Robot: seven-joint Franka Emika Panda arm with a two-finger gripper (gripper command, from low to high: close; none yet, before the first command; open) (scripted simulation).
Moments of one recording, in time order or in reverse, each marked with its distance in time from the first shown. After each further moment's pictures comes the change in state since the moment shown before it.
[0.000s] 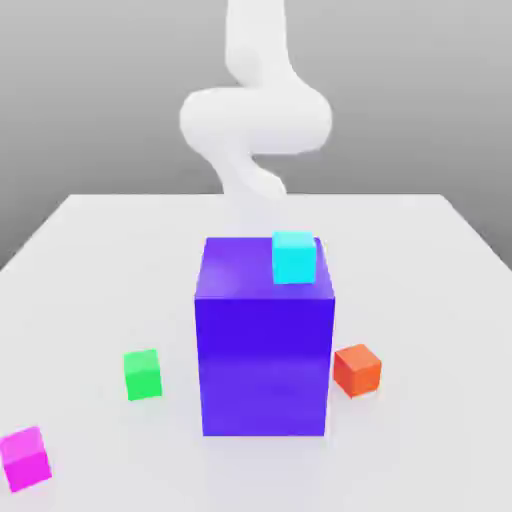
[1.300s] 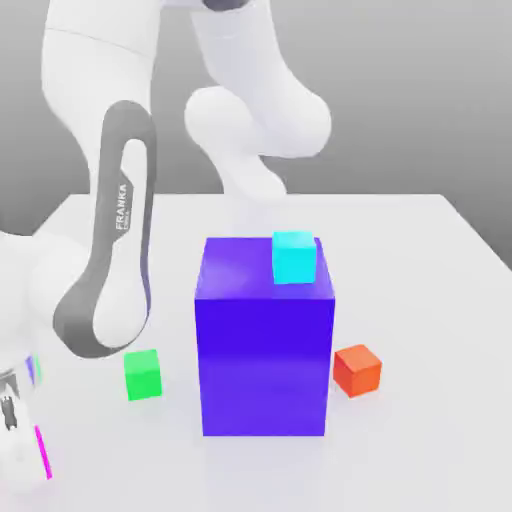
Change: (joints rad) arm -0.345 1.224 -0.157 0.018 0.241 0.455 0.237
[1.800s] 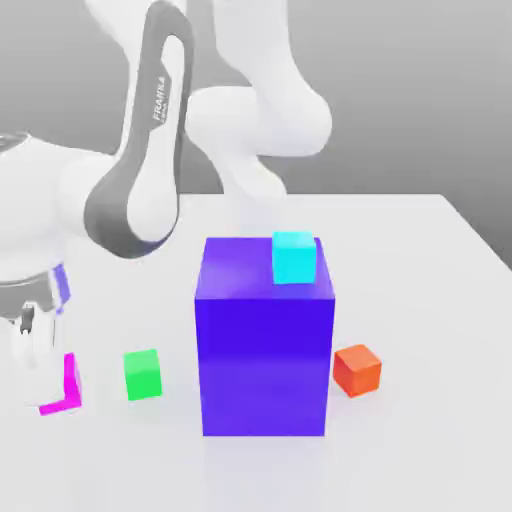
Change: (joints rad) arm 0.086 -0.454 -0.066 -0.328 -0.051 -0.116 0.391
